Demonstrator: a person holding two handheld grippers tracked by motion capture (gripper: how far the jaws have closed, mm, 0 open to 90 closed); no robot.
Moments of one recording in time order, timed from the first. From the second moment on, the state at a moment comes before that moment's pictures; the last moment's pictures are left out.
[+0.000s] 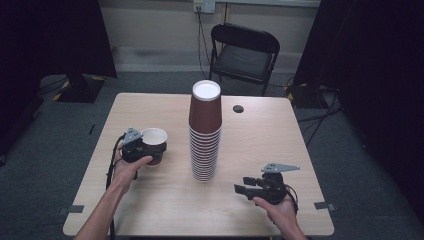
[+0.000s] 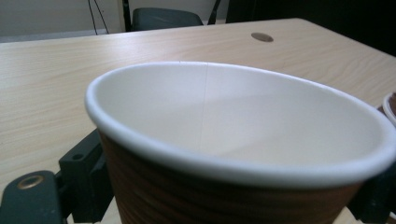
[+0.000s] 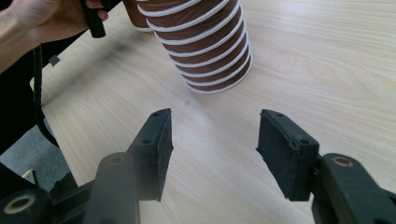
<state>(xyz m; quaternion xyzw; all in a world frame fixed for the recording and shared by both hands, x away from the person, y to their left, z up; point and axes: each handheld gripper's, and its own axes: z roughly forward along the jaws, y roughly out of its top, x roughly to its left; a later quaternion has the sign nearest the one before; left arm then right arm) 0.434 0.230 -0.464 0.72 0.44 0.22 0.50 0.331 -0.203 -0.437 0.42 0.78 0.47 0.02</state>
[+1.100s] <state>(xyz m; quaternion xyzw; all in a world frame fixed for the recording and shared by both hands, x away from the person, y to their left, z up) 0.405 0.245 -0.472 0.74 0.43 0.22 0.47 0.330 -0.201 -0.437 0.42 0.78 0.47 0.02</state>
